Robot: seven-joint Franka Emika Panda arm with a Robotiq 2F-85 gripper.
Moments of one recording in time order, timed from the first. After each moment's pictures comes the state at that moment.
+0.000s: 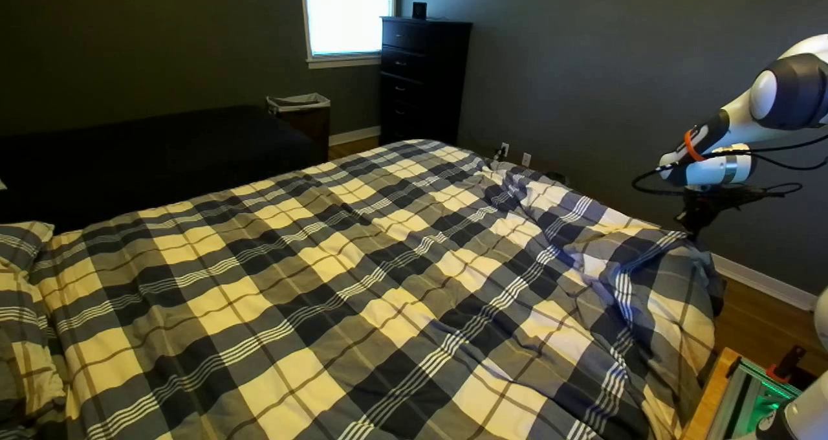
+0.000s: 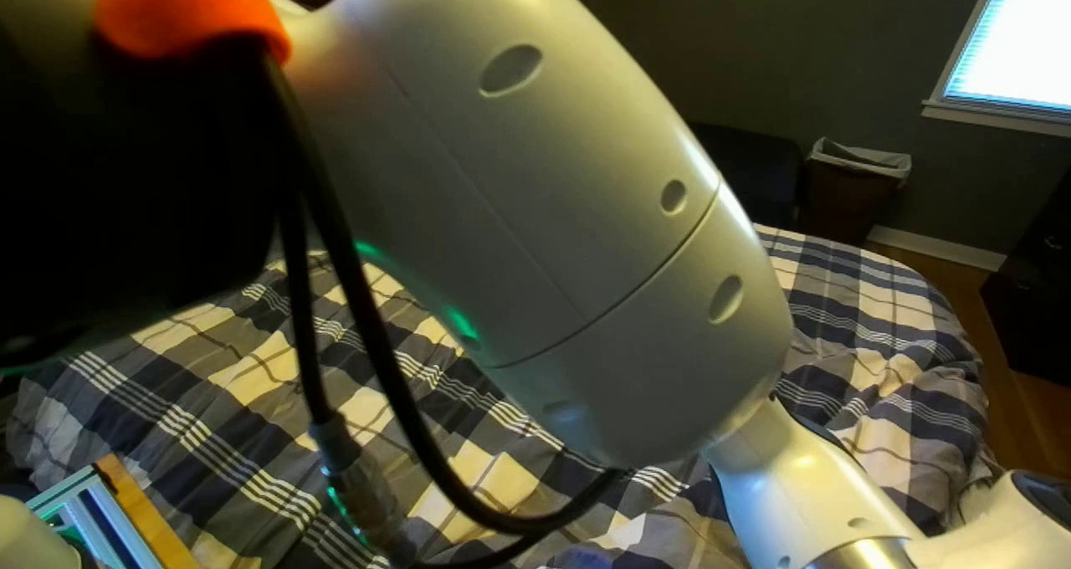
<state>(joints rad) -0.80 0.76 -0.33 -1.68 -0.09 2.43 -0.47</state>
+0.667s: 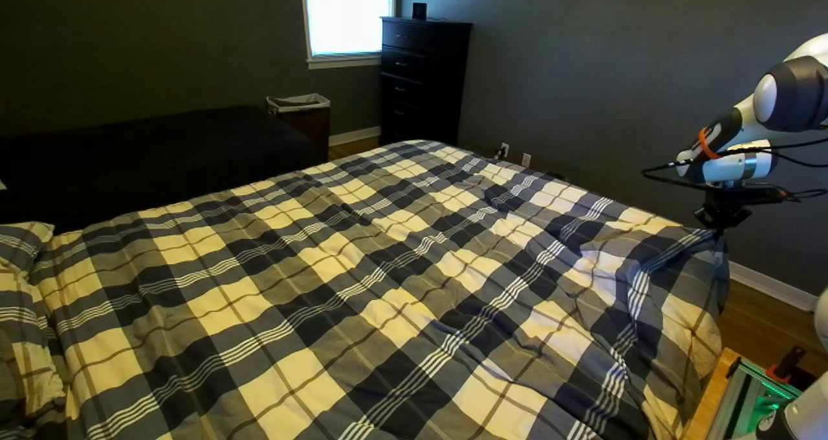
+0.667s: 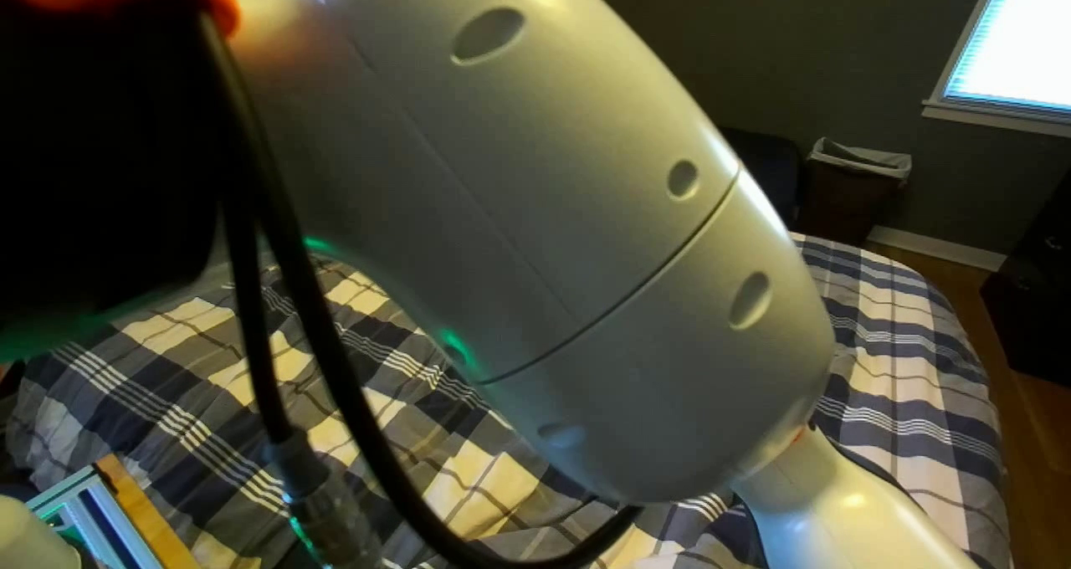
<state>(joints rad) -0.80 0.76 -0.41 -1.65 -0.09 2.39 -0.06</state>
